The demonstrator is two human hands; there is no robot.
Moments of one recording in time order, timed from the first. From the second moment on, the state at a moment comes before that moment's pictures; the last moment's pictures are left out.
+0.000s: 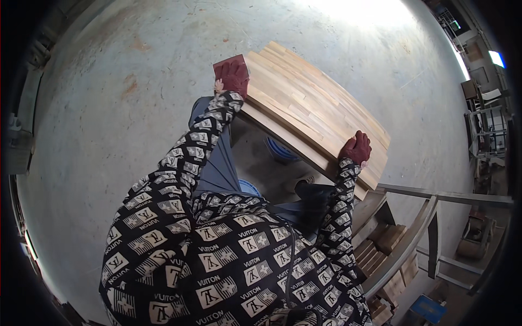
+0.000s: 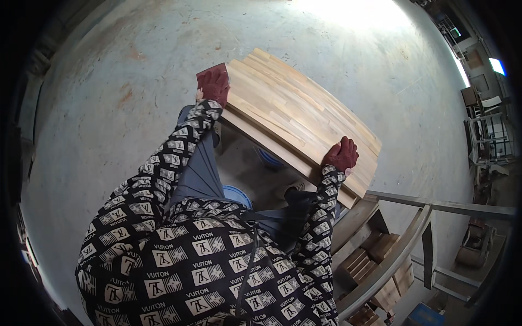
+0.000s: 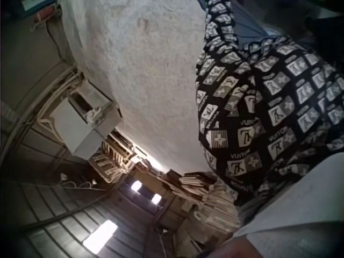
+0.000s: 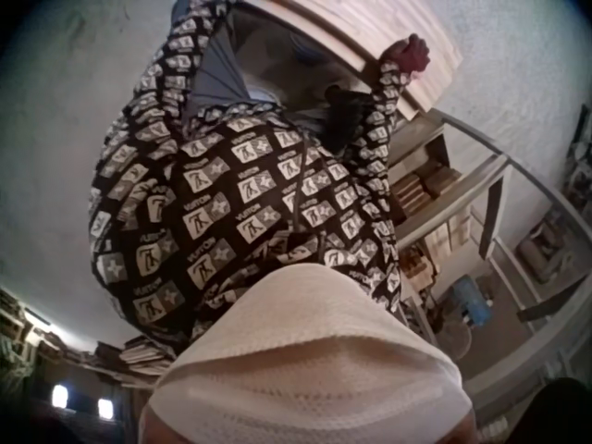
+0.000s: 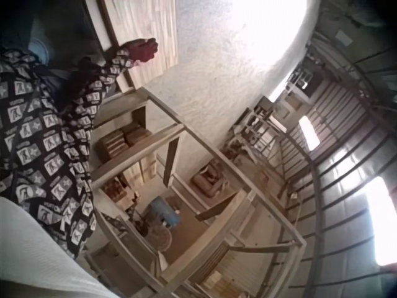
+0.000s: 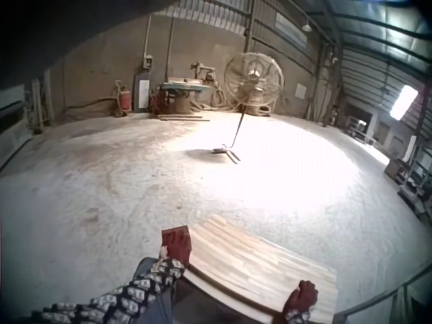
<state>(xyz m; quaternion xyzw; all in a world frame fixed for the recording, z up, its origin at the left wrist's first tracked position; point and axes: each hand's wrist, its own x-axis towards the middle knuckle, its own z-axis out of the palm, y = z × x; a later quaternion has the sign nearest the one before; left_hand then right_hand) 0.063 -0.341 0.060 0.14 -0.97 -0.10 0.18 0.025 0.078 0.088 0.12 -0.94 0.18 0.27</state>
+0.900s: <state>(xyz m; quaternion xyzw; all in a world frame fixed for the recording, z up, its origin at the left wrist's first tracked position) 0.081 -0.266 -0.024 0.13 -0.81 -0.43 0.38 0.014 0.069 0.071 0.15 -0.94 0.16 0.27</state>
